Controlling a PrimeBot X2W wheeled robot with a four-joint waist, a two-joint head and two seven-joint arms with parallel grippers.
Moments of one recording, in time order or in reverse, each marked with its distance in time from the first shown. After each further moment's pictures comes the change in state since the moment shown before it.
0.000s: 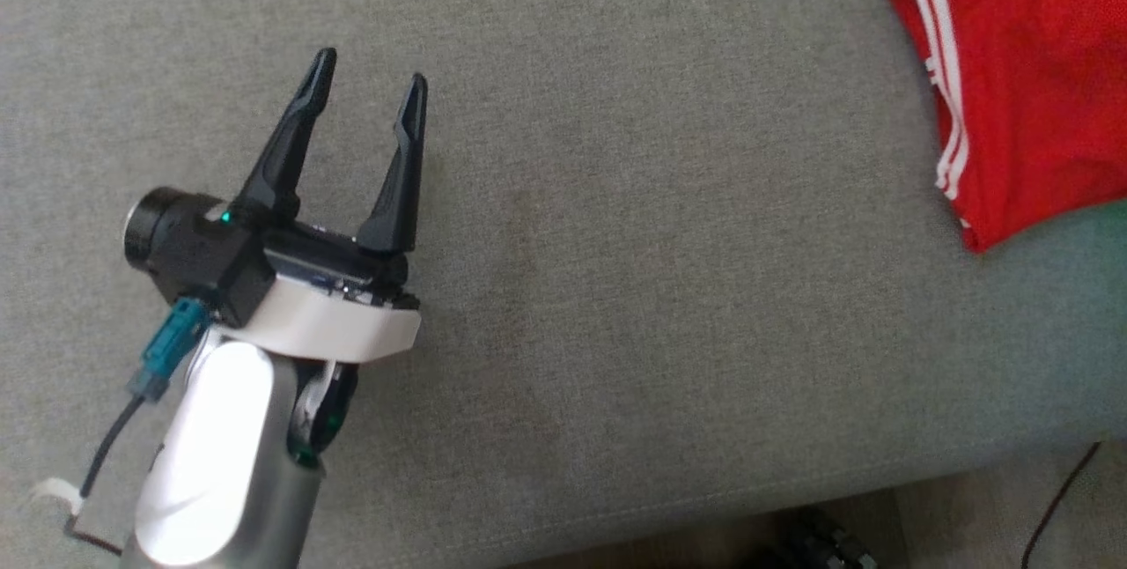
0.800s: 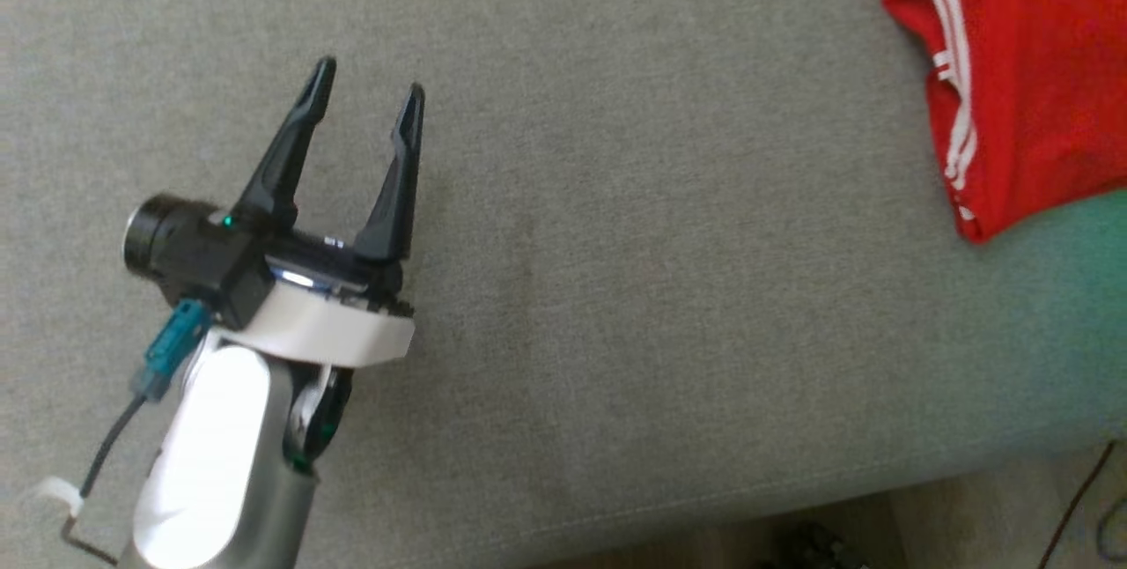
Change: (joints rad) left arm -0.011 0.008 0.005 0.026 0.006 -0.017 0.000; right arm 0.072 0.167 -0.150 -0.050 -0.087 0.000 0.010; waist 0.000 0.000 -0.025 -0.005
